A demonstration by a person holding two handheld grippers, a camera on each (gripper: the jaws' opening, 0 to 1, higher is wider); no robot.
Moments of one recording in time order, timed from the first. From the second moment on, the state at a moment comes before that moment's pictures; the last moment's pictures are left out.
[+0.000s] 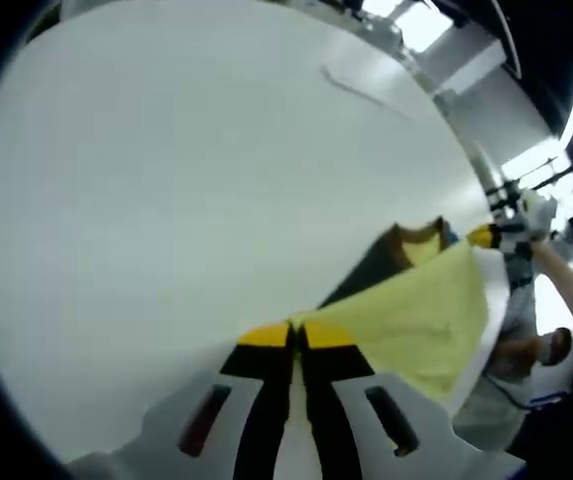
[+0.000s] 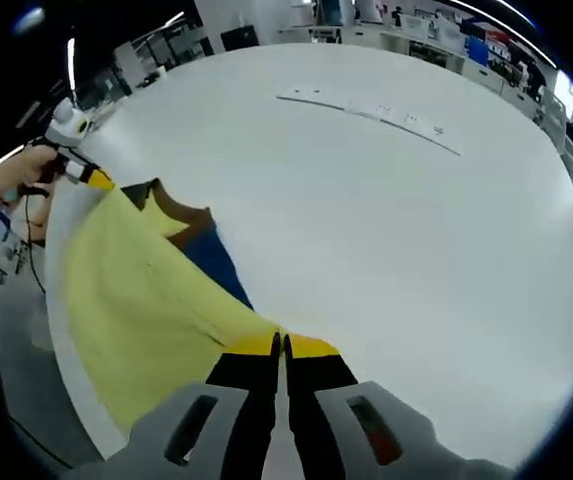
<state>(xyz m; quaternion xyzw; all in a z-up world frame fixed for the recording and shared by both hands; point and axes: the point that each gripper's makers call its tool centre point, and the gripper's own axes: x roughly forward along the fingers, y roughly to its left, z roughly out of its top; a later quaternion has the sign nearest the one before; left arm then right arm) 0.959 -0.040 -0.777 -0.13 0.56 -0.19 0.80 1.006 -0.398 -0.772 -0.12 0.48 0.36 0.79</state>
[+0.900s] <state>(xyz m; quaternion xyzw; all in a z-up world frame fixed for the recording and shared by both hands) 0.950 -0.028 -0.737 -0.06 0.51 -0.20 0.83 1.003 -0.419 -0.720 -0.13 0.43 0.33 0.83</state>
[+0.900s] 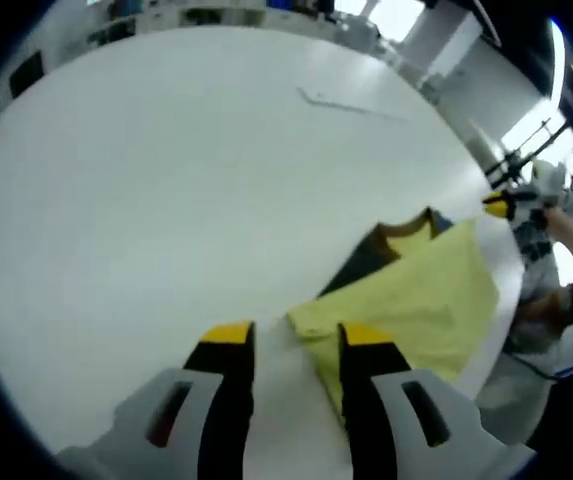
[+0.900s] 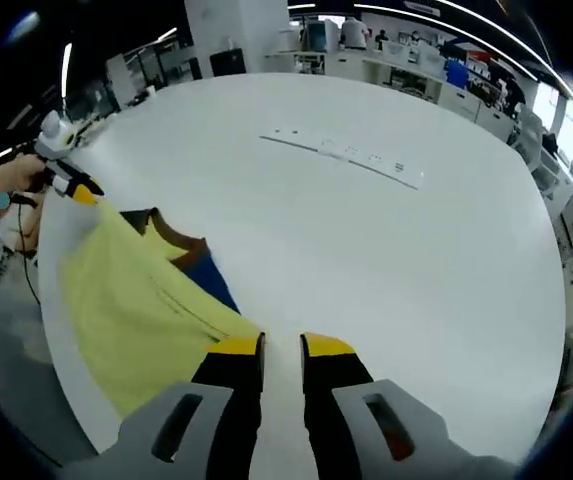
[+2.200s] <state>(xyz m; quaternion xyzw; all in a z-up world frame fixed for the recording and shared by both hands) 0.812 -0.027 -0.624 -0.03 0.38 -0.22 0.90 0.847 -0.424 -0.620 -0.04 0.34 0.31 0.88</state>
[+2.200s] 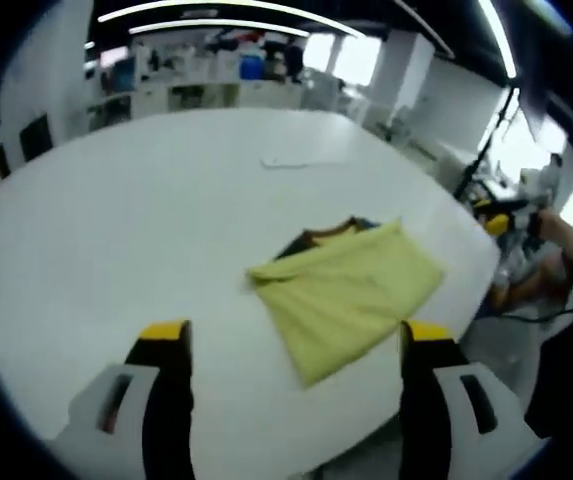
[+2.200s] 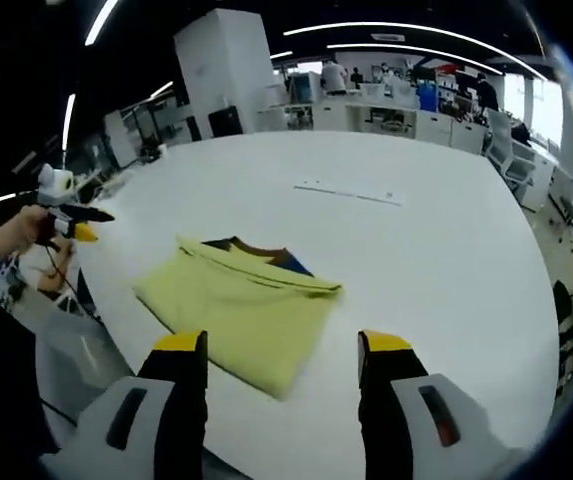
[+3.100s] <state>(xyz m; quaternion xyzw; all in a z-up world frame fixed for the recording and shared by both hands) 0.744 -0.020 -0.601 -0.02 0.35 -0.20 0.91 0.770 -0.426 -0.594 0.04 0.29 0.32 0.90</state>
